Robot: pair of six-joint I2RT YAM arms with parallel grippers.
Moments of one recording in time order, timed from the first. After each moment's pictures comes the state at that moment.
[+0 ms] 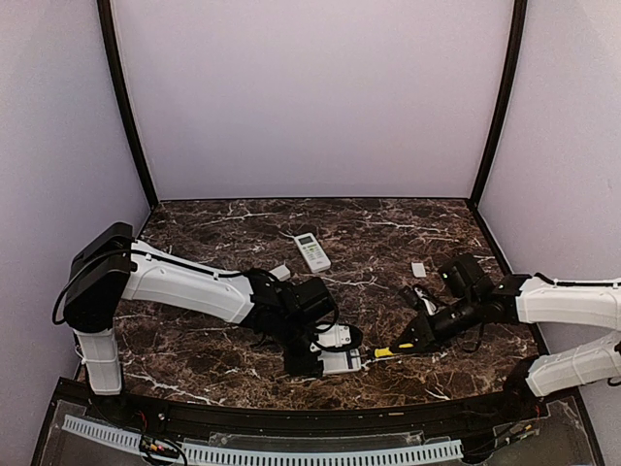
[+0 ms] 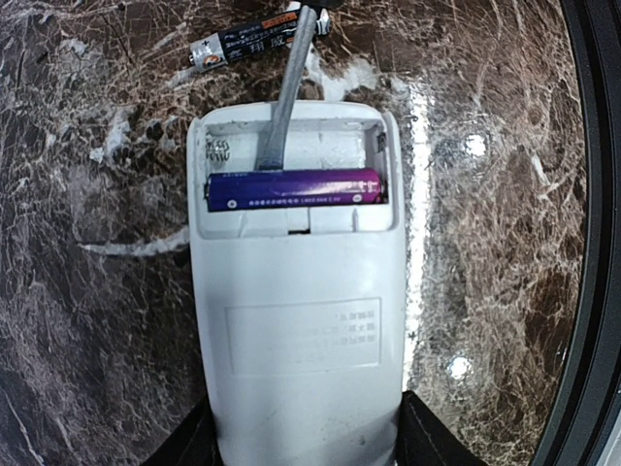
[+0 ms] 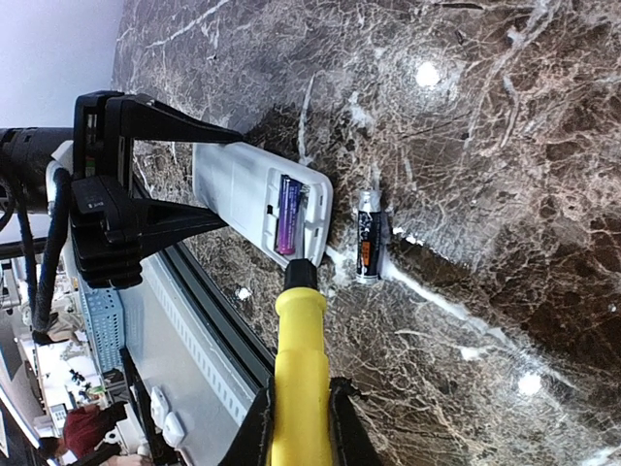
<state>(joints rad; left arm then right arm) -1.17 1.94 1.25 -0.52 0.13 0.31 0.66 1.14 0.51 -0.37 -0.66 0.56</state>
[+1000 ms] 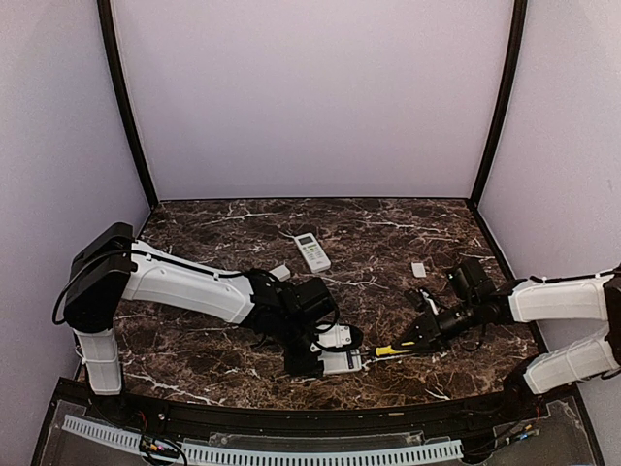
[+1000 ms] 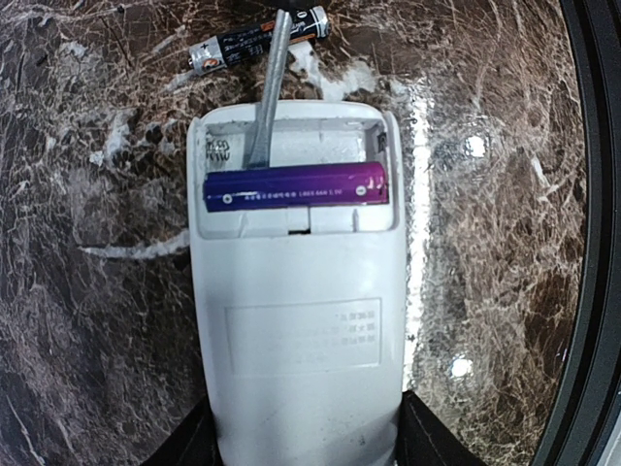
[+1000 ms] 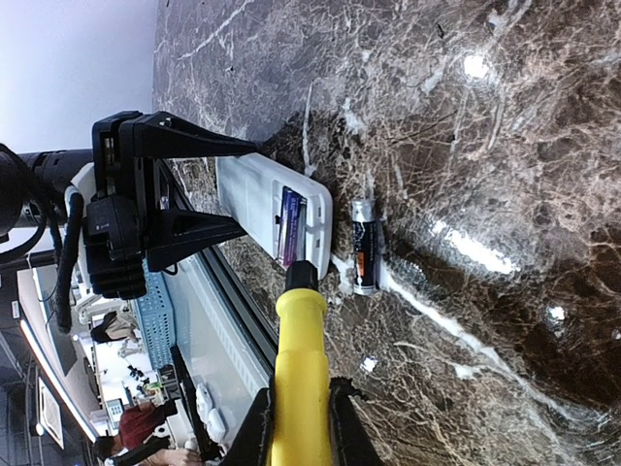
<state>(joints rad) -1.17 1.94 1.25 -0.52 0.12 0.31 0.50 1.24 0.43 -0.22 -0.90 0.55</state>
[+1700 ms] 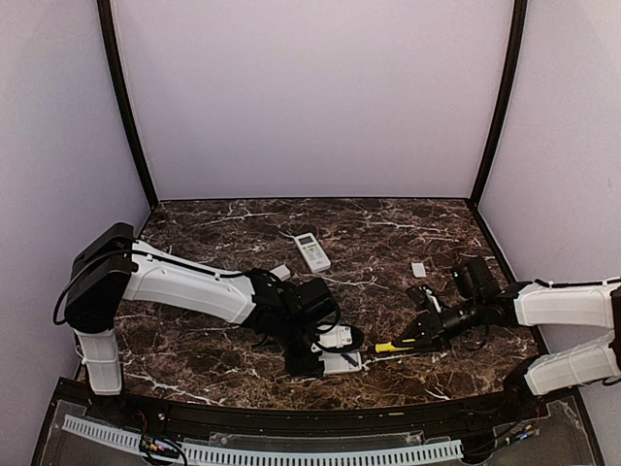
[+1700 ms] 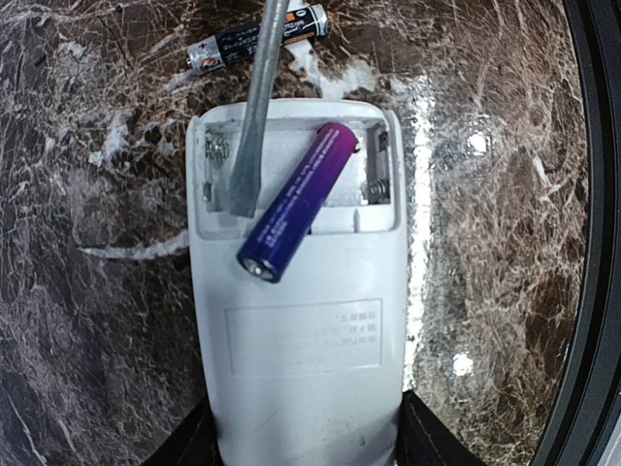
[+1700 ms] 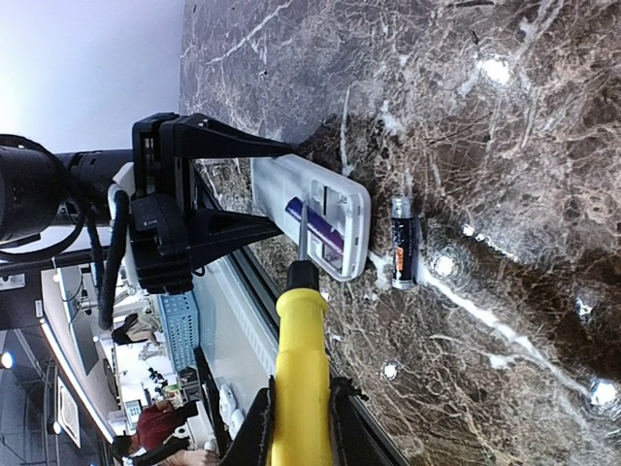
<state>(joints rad) -1.17 1.94 1.26 -0.53 0.11 0.31 0.50 1.19 0.41 -0.18 -0.94 0.62</state>
